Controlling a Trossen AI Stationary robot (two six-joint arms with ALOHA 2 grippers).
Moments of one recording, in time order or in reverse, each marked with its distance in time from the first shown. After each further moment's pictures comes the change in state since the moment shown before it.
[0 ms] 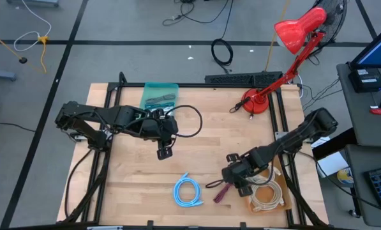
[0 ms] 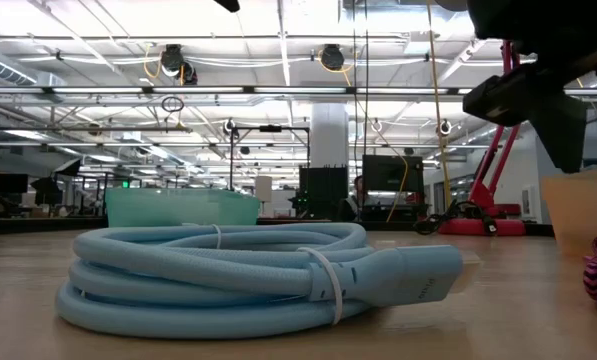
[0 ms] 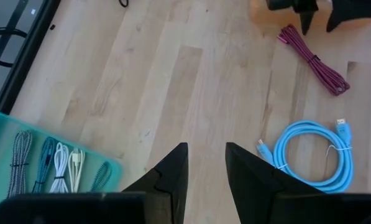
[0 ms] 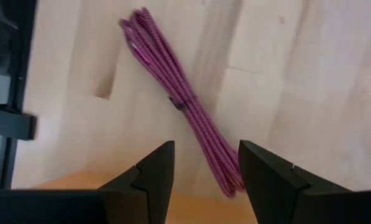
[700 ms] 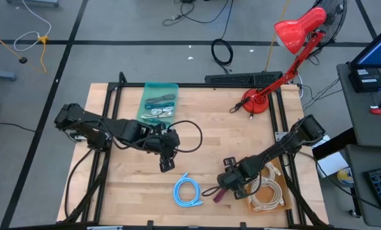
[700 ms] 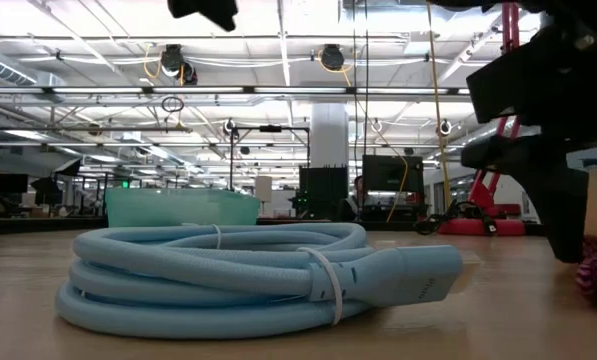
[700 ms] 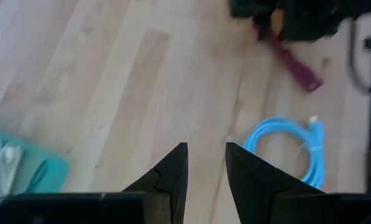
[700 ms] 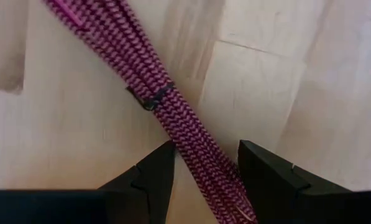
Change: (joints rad) left arm -0.086 0.001 -0.184 0.189 0.019 -0.135; right arm 0.029 0.200 -0.002 0.043 0.111 -0.008
